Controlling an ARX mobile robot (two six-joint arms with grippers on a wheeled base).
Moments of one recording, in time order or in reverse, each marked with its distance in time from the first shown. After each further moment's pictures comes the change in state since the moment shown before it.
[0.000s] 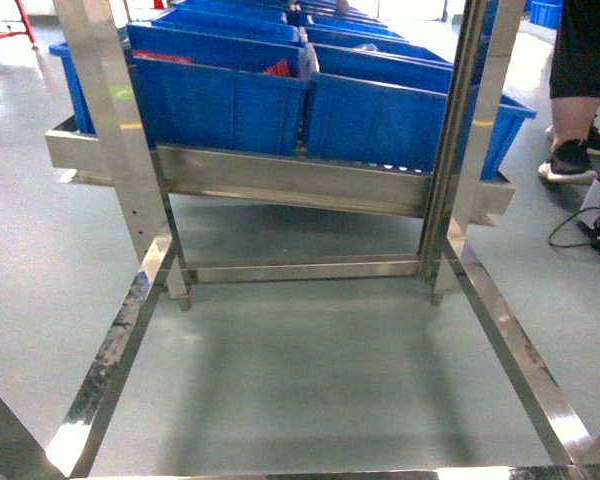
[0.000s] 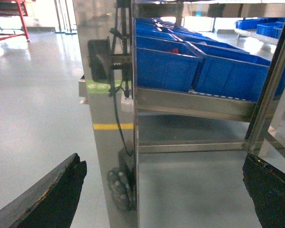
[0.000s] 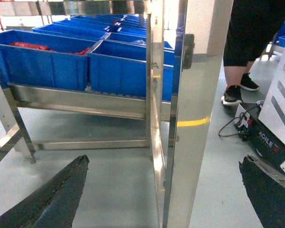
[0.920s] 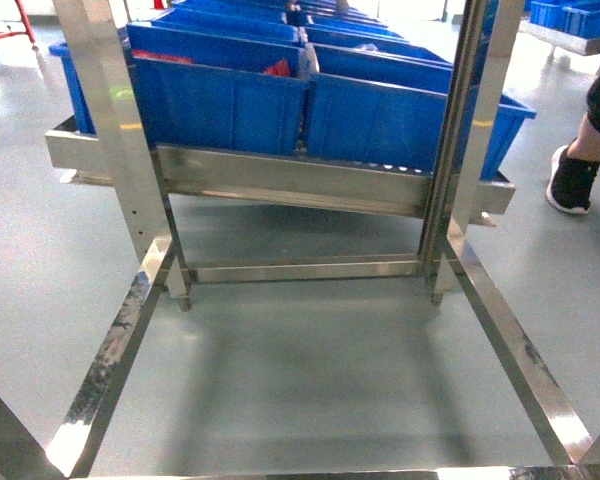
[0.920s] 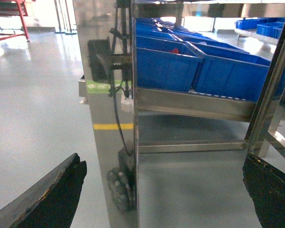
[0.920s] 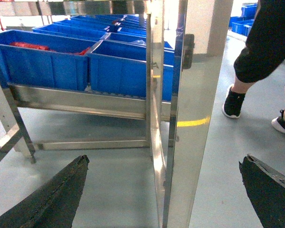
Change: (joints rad) left arm 0.000 0.000 0.000 0.000 0.000 0.000; right arm 0.000 0.000 0.000 0.000 0.000 0.000
